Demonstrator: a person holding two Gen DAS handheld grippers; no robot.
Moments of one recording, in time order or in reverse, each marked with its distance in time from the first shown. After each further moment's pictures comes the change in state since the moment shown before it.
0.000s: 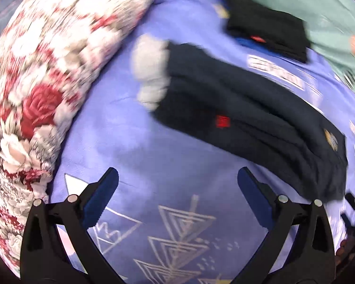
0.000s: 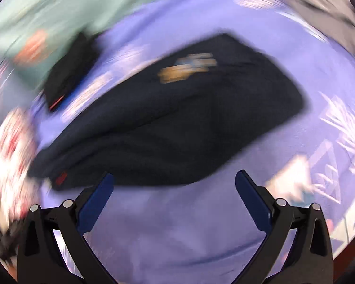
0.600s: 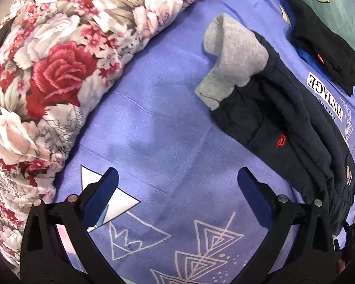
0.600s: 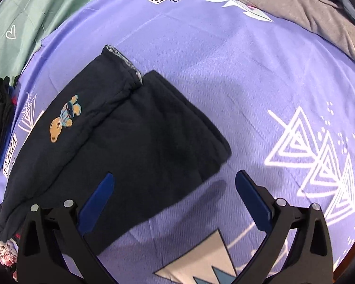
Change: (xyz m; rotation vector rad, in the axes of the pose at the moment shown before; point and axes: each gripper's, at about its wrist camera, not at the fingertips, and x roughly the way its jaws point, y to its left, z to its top) left arm 0.042 0.054 0.015 -0.184 0.104 0.061; right arm 0.050 -0.109 0.072 0.127 -0.030 -0.179
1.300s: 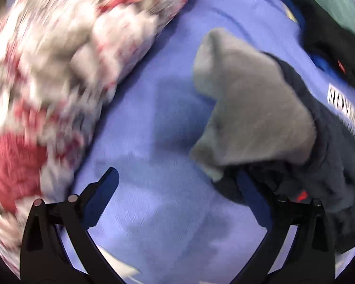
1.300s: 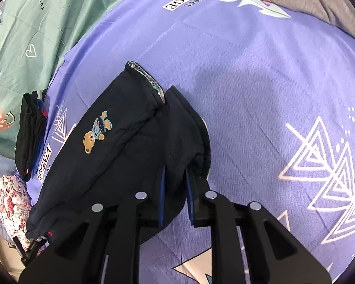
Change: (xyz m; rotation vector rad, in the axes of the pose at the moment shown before) left arm 0.064 -0.053 0.071 0.173 -0.118 0.089; right arm -0.014 -0.015 0.020 0.035 0.039 0.226
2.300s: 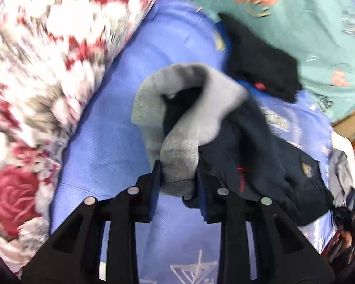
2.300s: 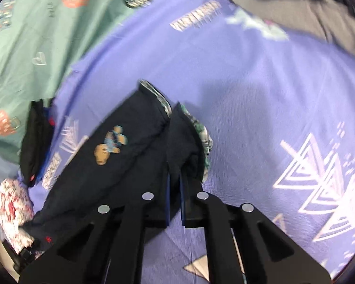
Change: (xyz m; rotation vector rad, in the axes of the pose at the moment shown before) left arm -0.062 0.008 0.033 0.047 -0.101 -0.461; right arm -0.039 0.022 0.013 -0.042 -0.086 0.010
